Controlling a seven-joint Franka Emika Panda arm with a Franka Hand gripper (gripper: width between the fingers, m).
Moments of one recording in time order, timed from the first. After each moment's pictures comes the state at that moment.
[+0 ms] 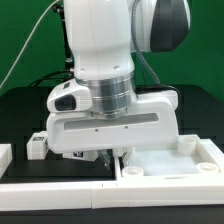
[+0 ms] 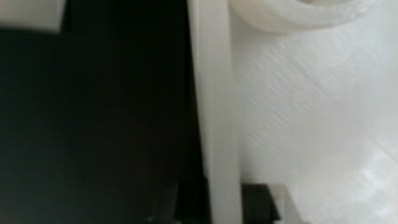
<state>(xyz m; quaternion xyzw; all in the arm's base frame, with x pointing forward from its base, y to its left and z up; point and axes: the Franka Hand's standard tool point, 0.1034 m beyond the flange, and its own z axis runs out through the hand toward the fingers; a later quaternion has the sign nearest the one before) 0.588 -0.022 0.008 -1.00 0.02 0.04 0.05</state>
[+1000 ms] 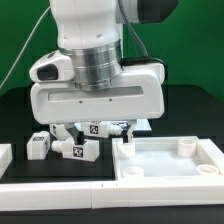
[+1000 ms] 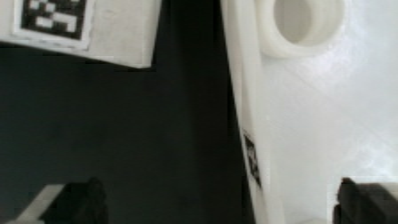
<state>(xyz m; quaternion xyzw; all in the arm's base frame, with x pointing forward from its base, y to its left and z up) 0.576 -0.043 0.050 -0.99 0.09 0.07 0.05</state>
